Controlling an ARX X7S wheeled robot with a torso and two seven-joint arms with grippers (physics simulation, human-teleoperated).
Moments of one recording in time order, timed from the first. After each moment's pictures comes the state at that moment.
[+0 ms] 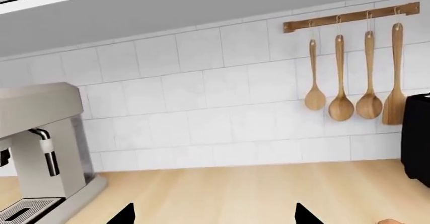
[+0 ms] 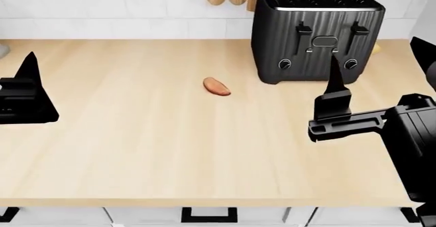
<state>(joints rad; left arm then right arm) -0.75 -0.85 -0.46 0.81 -1.82 -1.33 -1.10 1.05 0.79 -0.08 -0.92 1.91 1.22 1.42</state>
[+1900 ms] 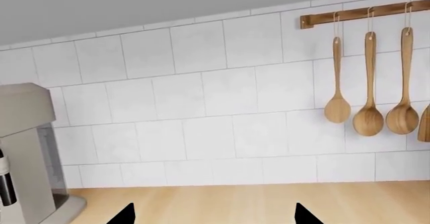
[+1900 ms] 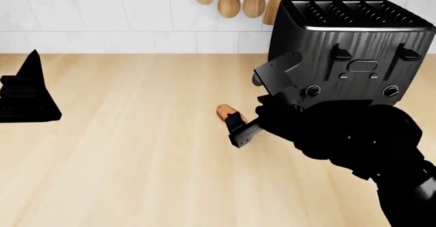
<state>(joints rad) -0.73 -0.90 -0.40 0.81 -1.83 -1.23 -1.11 1.12 0.49 -0.72 -0.03 1.07 1.07 0.22</state>
